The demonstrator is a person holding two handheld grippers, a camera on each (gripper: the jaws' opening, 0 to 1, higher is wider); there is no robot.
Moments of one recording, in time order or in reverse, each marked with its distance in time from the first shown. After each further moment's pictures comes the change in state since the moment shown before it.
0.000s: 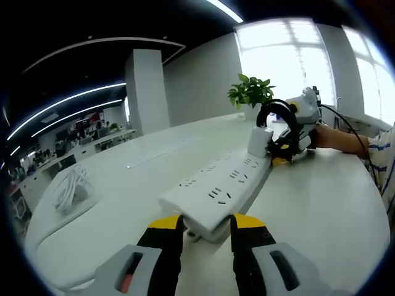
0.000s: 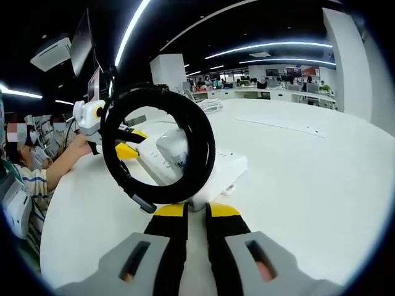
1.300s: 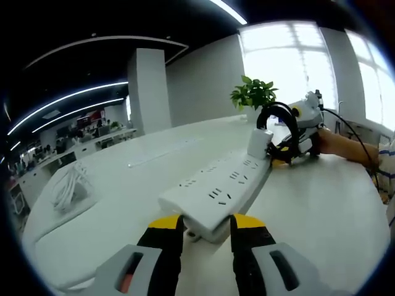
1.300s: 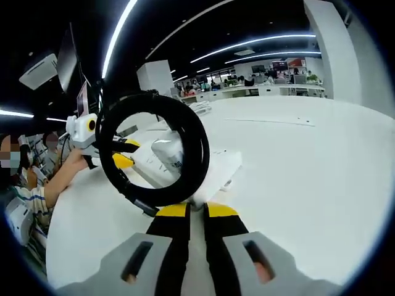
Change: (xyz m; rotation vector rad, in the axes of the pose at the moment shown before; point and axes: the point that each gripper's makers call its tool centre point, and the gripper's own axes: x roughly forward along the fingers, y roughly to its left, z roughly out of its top) left arm 0.001 -0.004 -0.003 -0.027 -0.008 0.001; right arm 0.001 -0.009 0.001 0.113 -0.029 -0.045
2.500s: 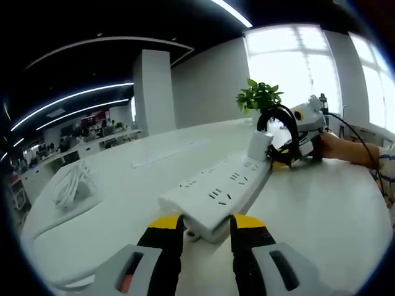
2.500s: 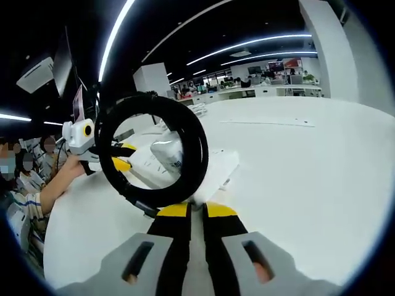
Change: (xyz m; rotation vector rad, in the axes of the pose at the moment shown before) left arm 0.002 0.011 0.000 -0.021 -0.026 0.030; right arm 0.012 -0.002 0.004 0.017 -0.018 -0.017
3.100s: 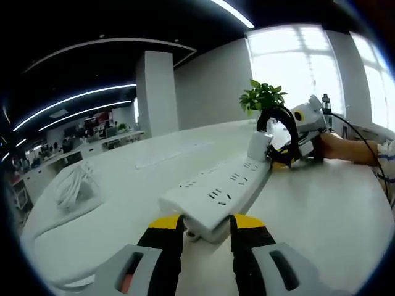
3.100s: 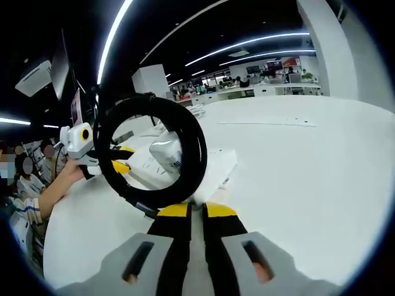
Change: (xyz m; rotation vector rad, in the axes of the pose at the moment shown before) left arm 0.004 0.006 0.002 -0.004 -0.011 0.022; right arm 0.006 -0.008 0.005 0.021 -0.005 -0.003
